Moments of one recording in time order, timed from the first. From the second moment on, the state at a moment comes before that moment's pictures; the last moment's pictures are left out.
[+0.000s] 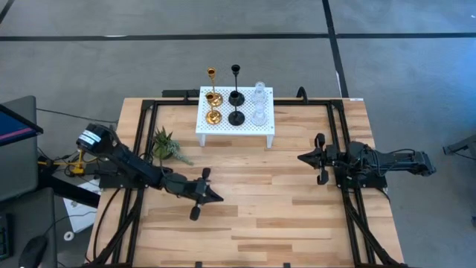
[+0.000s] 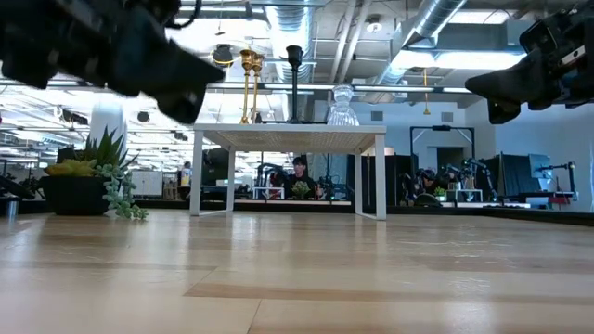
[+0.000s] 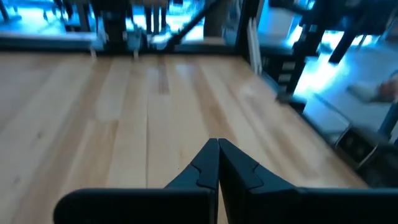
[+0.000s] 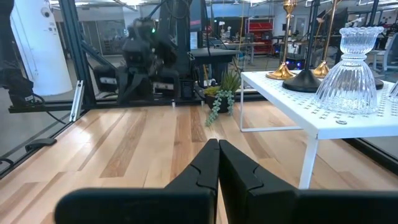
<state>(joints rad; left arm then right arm) -0.44 1.35 0.38 0.92 -0.19 -0.09 0.02 0.04 0.01 0.02 0.08 0.03</state>
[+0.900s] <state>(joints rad) -0.06 0.88 0.38 0.59 0.14 -0.17 0.02 0.04 0.01 0.02 0.08 0.03</state>
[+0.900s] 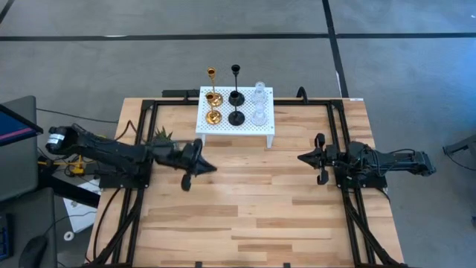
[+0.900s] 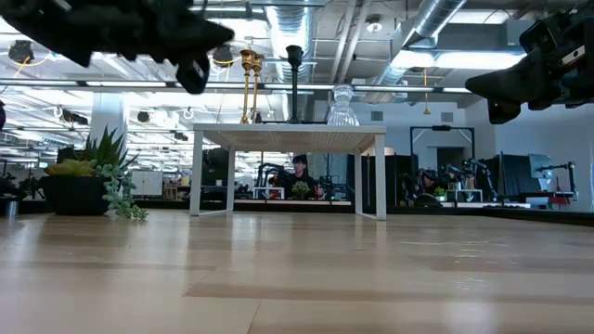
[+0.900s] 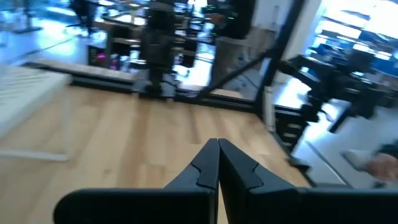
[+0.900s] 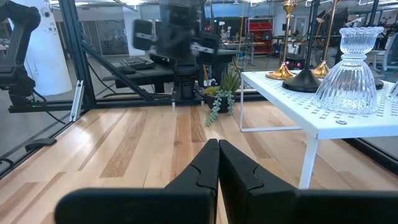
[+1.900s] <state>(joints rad) -0.03 0.39 0.38 0.18 0.17 -0.03 0.02 0.04 0.01 0.02 0.08 0.03</state>
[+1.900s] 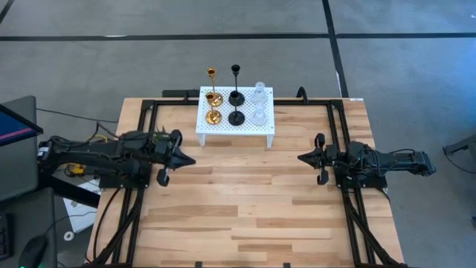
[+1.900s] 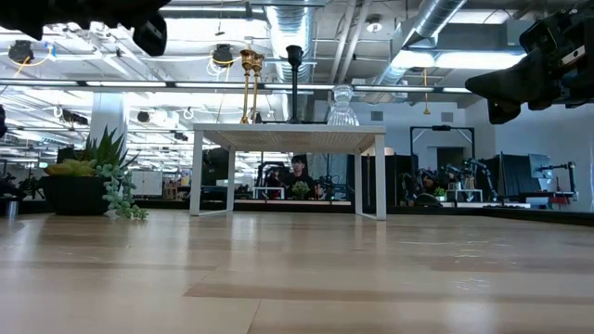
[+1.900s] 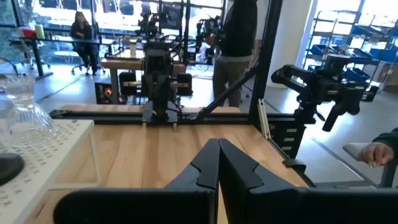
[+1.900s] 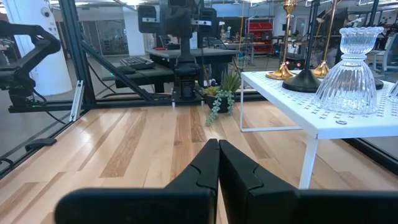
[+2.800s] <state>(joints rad) -0.03 0.07 0.38 -0.16 0.17 0.03 0.02 0.04 0.01 0.02 0.08 0.03</state>
